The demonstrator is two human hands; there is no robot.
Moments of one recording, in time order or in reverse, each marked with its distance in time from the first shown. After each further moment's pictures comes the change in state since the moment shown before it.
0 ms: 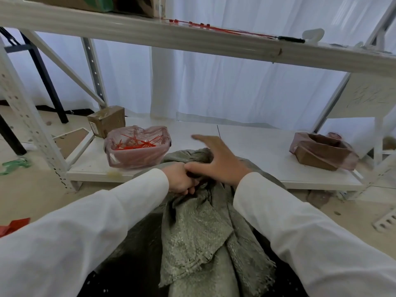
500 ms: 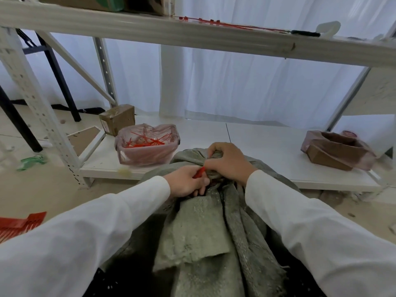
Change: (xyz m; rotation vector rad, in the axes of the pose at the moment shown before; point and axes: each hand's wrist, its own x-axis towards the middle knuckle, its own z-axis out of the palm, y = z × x) left_hand -0.001 -0.018 0.013 -0.171 0.050 0.190; right_hand 0.010 0.003 0.009 0.110 0.051 0.159
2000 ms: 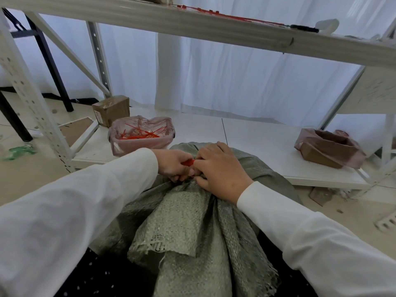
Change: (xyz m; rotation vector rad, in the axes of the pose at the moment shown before) left_hand 0.013 0.000 -0.033 0.216 -0.228 -0.015; right_hand -0.033 0.001 0.015 -0.827 0.017 -0.529
